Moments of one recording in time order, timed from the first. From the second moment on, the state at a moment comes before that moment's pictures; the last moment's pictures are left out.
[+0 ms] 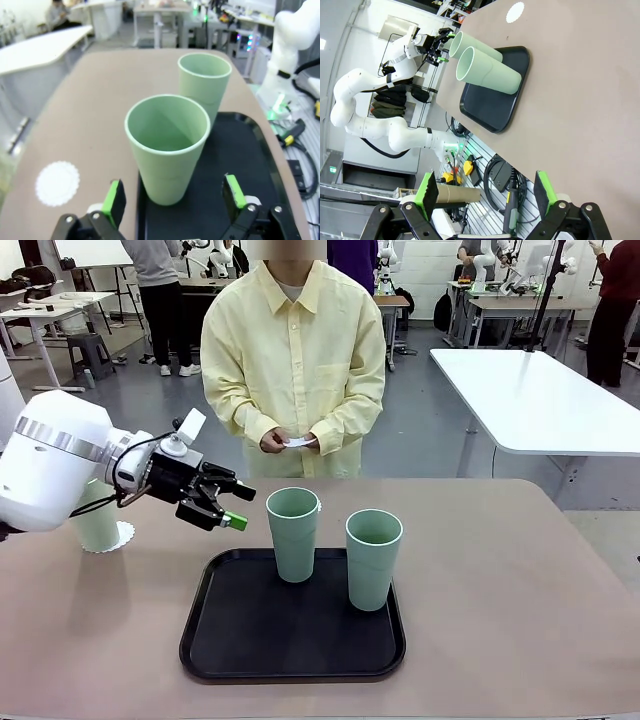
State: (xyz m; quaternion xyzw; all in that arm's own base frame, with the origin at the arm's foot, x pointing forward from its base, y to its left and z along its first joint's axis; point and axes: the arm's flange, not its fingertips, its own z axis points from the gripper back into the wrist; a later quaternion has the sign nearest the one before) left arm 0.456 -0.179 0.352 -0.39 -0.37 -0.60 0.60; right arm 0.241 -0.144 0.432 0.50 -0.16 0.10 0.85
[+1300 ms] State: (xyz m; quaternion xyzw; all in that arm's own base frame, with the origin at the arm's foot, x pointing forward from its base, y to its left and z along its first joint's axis) left arm 0.450 -0.181 0.290 -0.40 -0.46 -0.53 0.59; right arm 0.241 -0.144 0.432 0.50 -0.16 0.10 0.85
